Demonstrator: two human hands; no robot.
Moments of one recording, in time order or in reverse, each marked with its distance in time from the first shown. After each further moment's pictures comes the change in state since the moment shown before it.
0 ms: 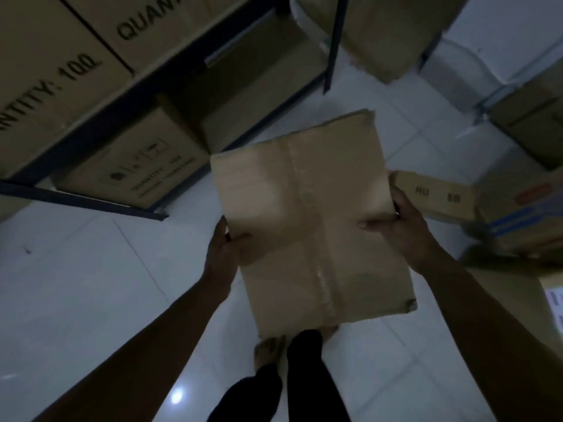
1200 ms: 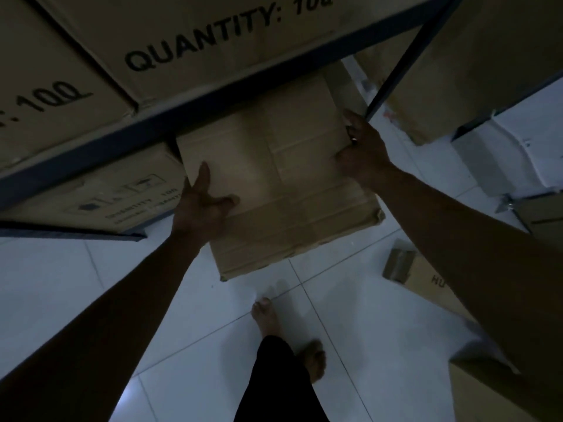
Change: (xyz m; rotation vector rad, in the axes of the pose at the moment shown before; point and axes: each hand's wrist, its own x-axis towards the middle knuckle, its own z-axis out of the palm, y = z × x) left_hand 0.226 0.098 -0.037 0.460 0.222 0.149; right_hand 0.279 -0.168 0.130 -0.372 -0.142 -0.229
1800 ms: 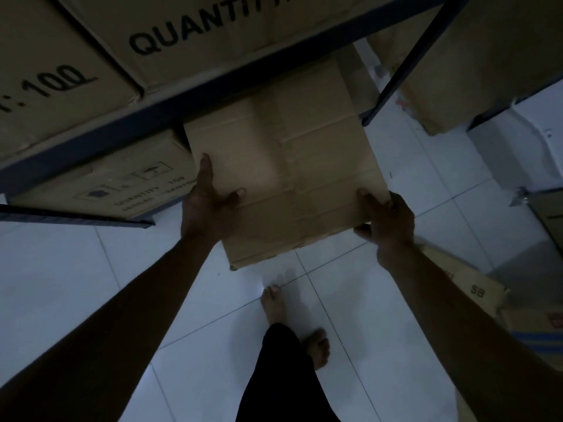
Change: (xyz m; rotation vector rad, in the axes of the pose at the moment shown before) left_hand -0.016 -0.004 0.010 0.011 0.098 0.017; right_hand -0.090 0.076 0.020 0.510 0.351 0.490
